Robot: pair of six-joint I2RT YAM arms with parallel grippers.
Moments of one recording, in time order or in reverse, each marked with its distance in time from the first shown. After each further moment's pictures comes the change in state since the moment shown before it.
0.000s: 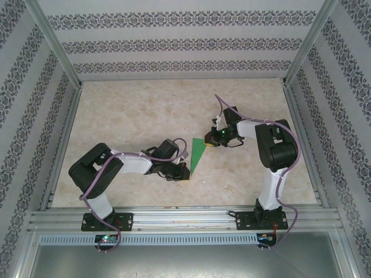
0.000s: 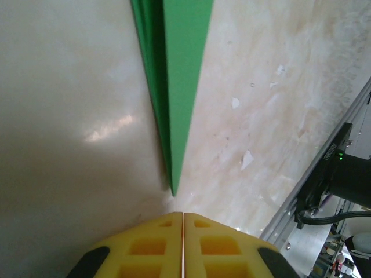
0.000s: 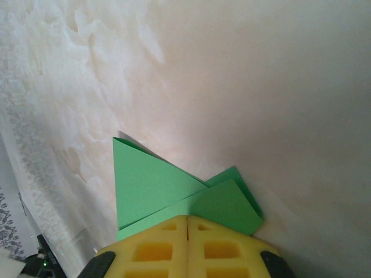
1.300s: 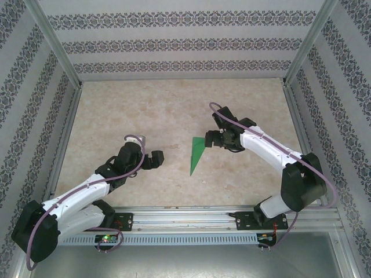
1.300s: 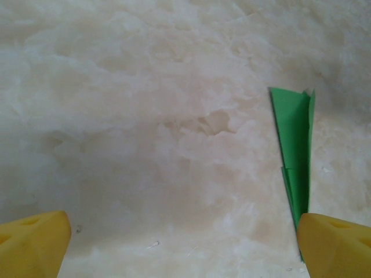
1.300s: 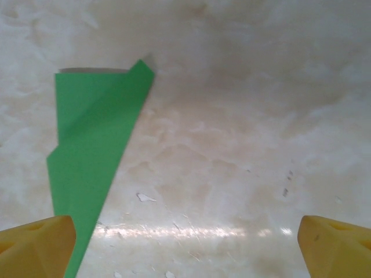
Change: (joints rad) left arm 0.178 -0.738 -0.291 -0.154 -0.678 0.166; right arm 0.281 -0.476 0.015 -0.511 0.826 0.158
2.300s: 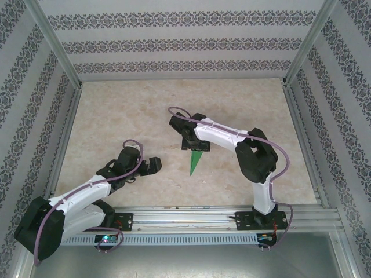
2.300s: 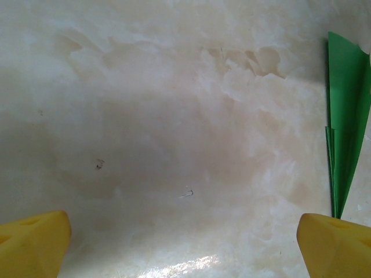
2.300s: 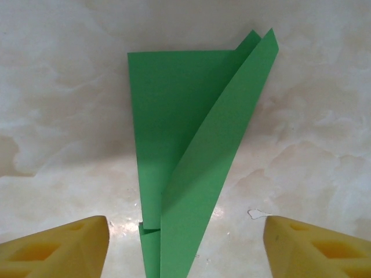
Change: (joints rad) left arm 0.052 0.039 -0.084 0.000 0.112 -0.083; right arm 0.267 0.501 0.425 -0.192 0.160 0.315
